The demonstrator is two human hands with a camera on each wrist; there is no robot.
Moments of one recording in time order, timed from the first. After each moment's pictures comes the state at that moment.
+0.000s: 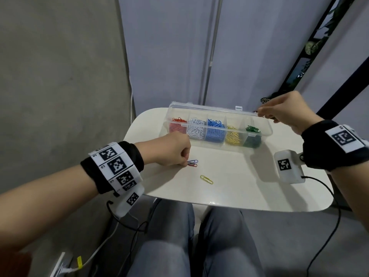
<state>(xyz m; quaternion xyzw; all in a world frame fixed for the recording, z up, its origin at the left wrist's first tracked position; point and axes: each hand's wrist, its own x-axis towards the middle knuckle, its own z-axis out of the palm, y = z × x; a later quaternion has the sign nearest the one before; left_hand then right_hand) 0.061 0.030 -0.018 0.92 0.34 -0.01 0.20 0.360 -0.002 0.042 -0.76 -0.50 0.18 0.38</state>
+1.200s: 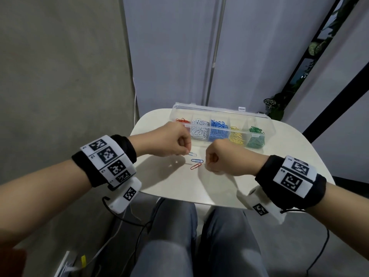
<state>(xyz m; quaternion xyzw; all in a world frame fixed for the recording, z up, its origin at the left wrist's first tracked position) 0.045 0.040 -0.004 0.88 0.35 0.07 0.32 0.223 -0.046 0.004 -0.61 -0.77 0.18 0.01</state>
